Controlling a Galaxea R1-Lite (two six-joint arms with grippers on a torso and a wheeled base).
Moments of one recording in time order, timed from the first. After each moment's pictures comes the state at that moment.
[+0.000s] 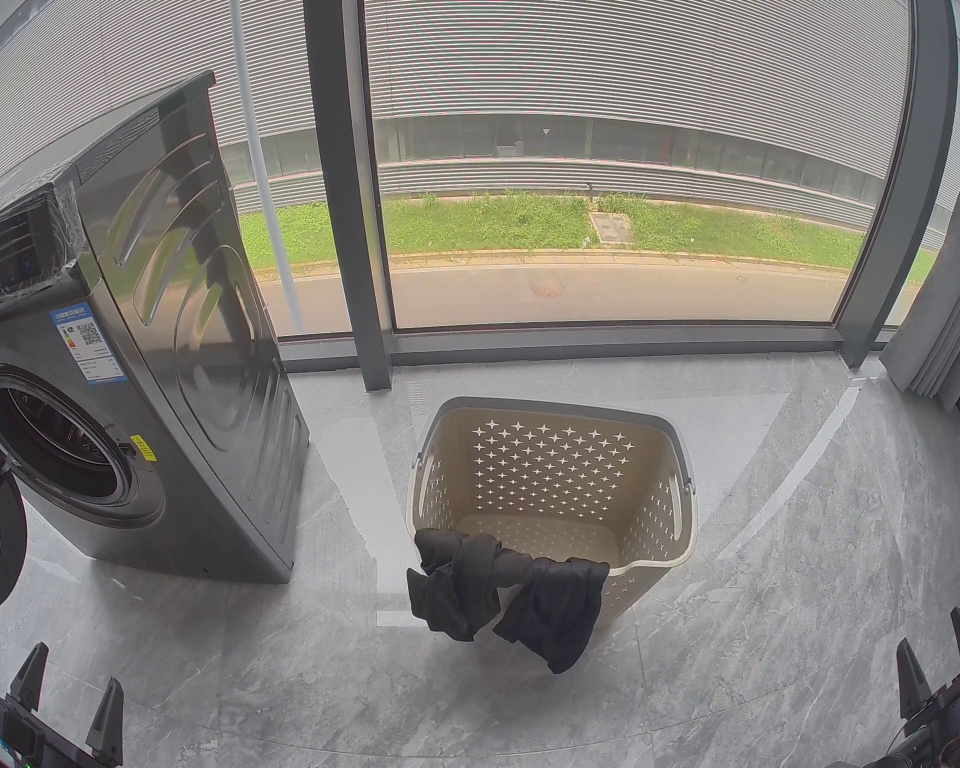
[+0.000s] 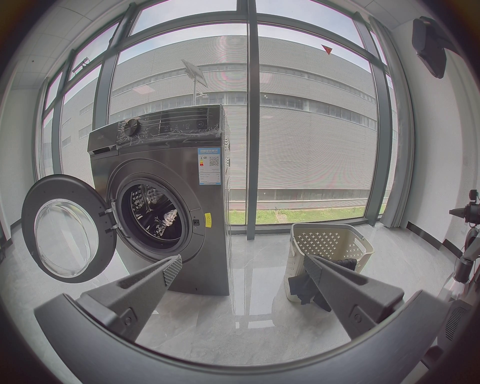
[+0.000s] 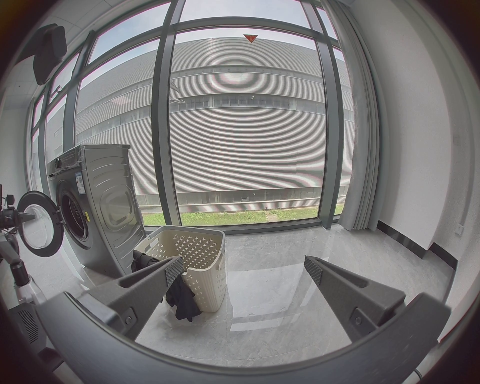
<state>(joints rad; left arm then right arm) 0.00 0.02 -0.02 0.00 0.03 -0.02 -0.01 0.02 -0.02 -0.02 -0.03 0.02</state>
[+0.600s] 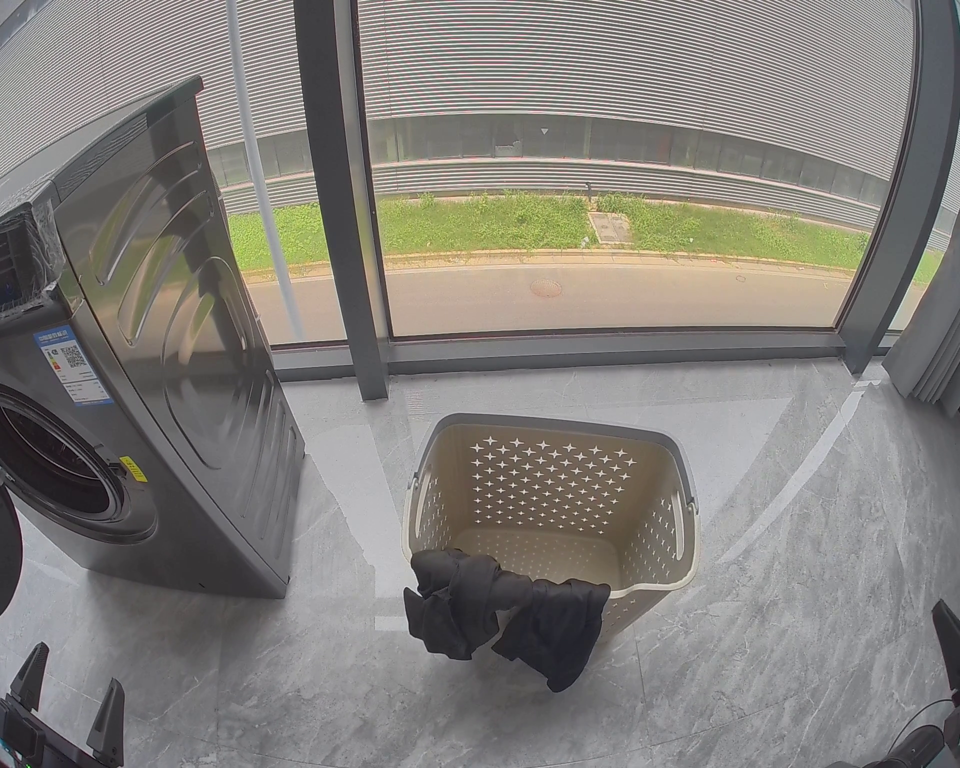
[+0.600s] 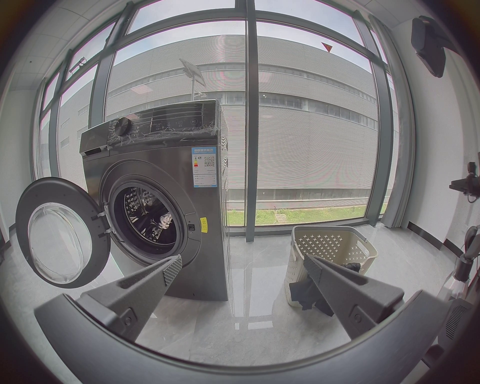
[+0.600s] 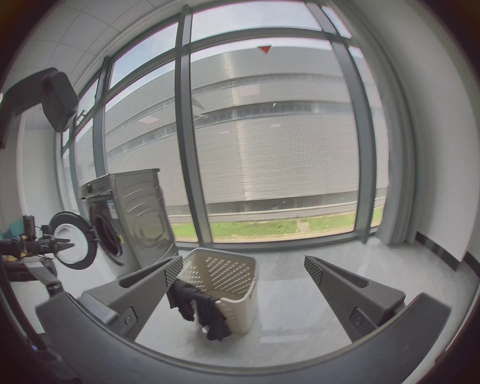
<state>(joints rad) 0.00 0.02 -0.02 0.00 0.03 -0.02 0.10 0.24 -0.26 -0.03 0.14 0.07</state>
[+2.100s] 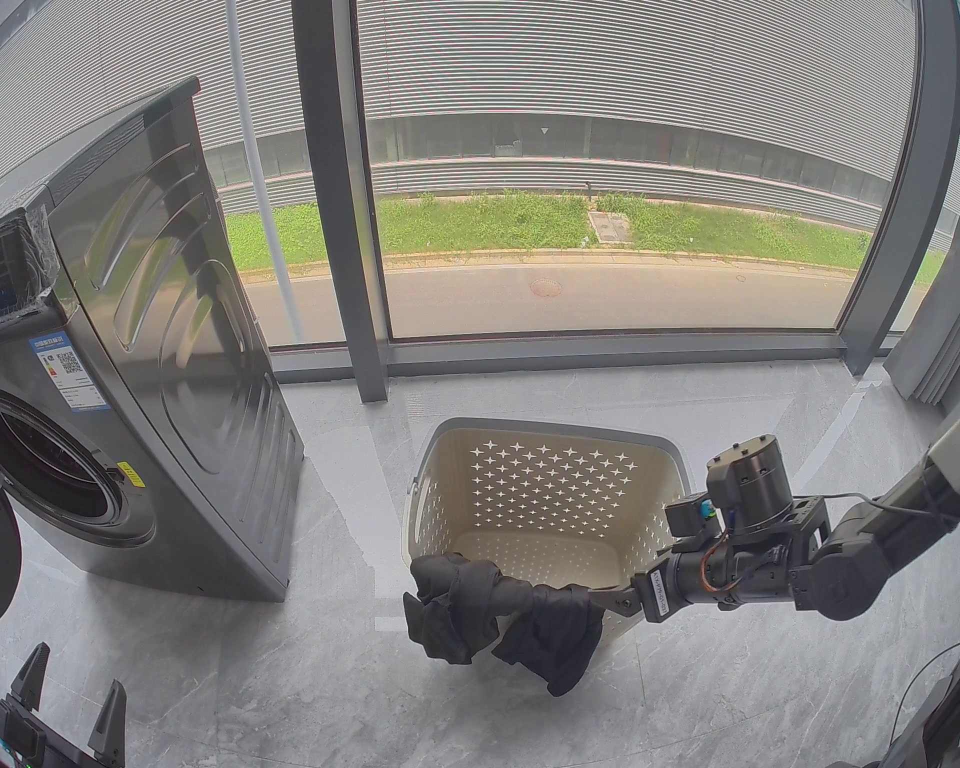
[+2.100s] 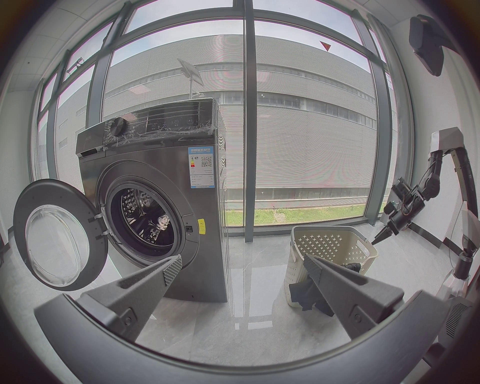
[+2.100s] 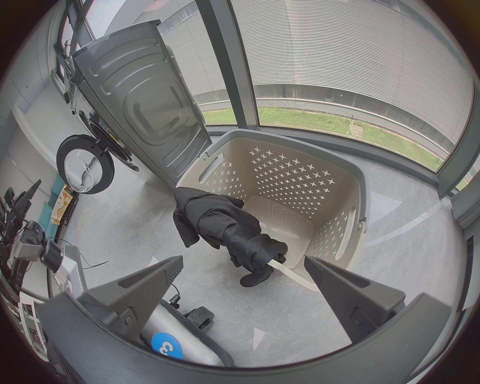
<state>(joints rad) 0.00 0.02 -0.02 0.00 0.02 -0.01 0.56 1.89 -0.68 -0.47 0.03 0.07</state>
